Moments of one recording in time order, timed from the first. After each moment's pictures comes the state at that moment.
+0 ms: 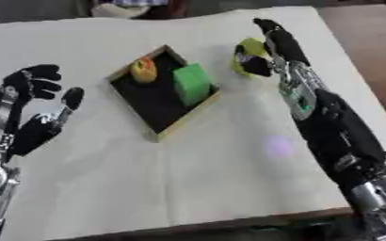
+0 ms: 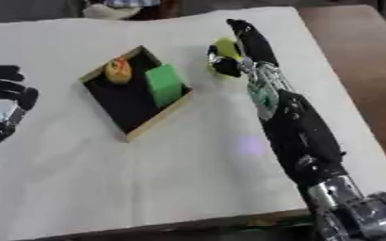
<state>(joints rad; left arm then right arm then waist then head) -0.24 0.34 -0.13 -1.82 -0.28 0.07 0.09 -0.92 -0.20 0.00 -0.81 0.97 0.02 -0.12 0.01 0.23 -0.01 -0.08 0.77</state>
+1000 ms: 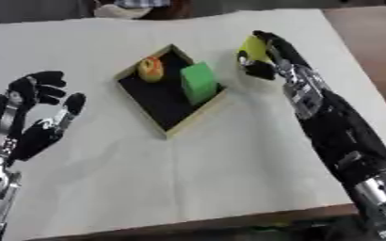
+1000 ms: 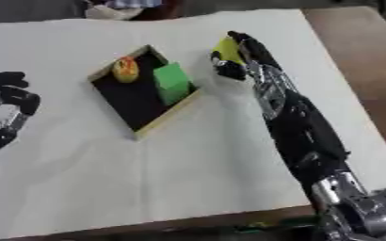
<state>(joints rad) -0.23 0.33 -0.13 -1.81 -0.28 0.04 0.05 -0.93 -0.21 -0.01 -0.74 0.87 -0.03 0.05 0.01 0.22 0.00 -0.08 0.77</state>
